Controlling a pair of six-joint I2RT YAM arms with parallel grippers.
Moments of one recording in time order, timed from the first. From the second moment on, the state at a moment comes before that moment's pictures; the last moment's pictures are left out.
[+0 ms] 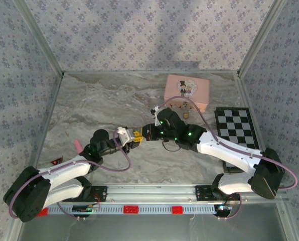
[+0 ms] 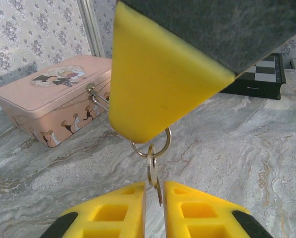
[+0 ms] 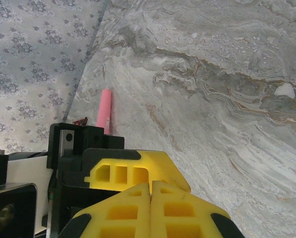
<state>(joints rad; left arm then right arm) -0.68 1.05 0.27 0.62 0.48 0.16 0.93 1.29 0.99 -0.28 -0.15 0.79</state>
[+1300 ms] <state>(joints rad) -0.72 1.14 0.32 0.54 0.26 0.75 0.93 1.21 0.73 -0.04 -0.03 1.34</state>
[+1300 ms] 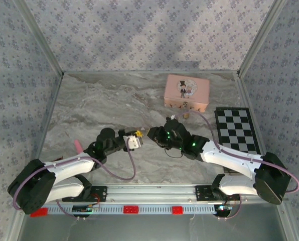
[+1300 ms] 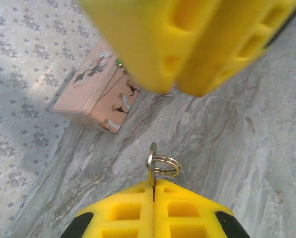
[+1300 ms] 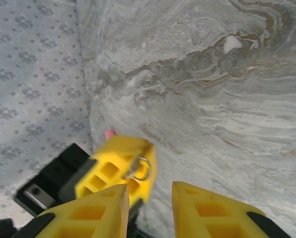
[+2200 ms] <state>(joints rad) -0.76 1.14 0.32 0.50 0.27 0.82 0.96 1.30 0.73 0.02 -0.03 1.48</state>
